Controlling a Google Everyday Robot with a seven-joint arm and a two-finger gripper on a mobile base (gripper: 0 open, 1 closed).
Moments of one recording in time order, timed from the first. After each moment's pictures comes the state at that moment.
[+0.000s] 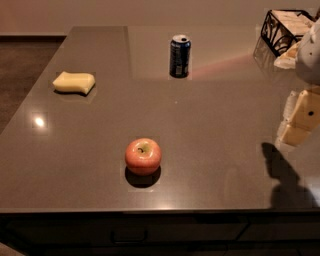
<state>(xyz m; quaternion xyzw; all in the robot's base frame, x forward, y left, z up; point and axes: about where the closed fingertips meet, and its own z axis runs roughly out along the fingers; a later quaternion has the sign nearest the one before) 0.438 -0.216 0.977 -0.60 0.78 -0.04 0.16</state>
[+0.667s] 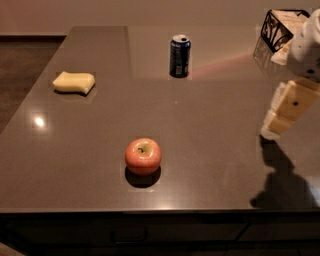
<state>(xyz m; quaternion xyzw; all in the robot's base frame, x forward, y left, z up) 0.463 -0.212 0.974 -0.57 0.80 -0.03 0.18</state>
